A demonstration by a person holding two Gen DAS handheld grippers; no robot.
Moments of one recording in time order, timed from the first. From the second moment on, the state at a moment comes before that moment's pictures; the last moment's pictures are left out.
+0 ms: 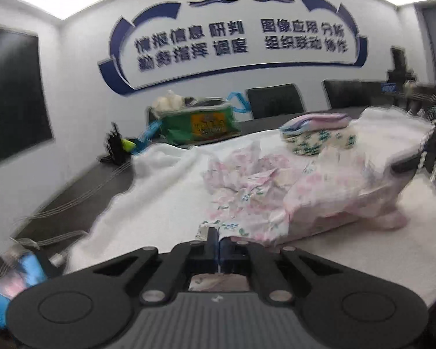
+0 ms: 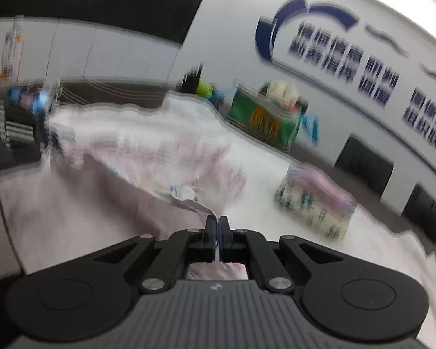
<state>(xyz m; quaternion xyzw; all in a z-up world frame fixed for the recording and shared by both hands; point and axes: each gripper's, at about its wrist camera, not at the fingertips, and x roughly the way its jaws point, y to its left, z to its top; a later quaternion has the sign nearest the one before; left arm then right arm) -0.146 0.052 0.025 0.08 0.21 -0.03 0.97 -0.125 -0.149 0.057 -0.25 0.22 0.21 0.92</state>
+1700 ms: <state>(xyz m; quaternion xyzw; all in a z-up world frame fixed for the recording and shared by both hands) -0.213 0.068 0.293 0.20 -0.04 0.00 0.98 -0.147 -0.135 0.327 -0.27 -0.12 0.14 0.95</state>
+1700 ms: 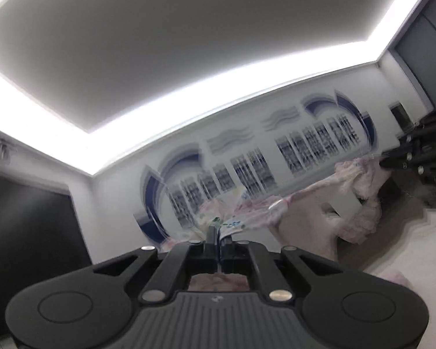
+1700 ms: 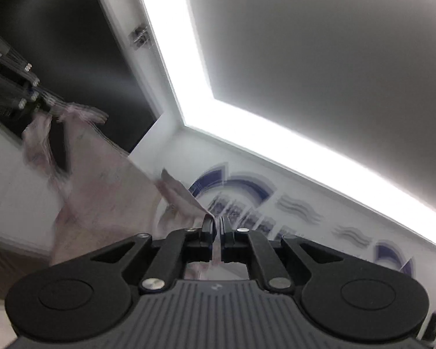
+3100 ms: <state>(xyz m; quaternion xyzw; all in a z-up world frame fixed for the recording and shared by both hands) -0.120 0.031 0.041 -0.10 0.31 -0.18 0.93 -0.048 -0.337 0.049 -0.03 0.32 0.10 0.94</state>
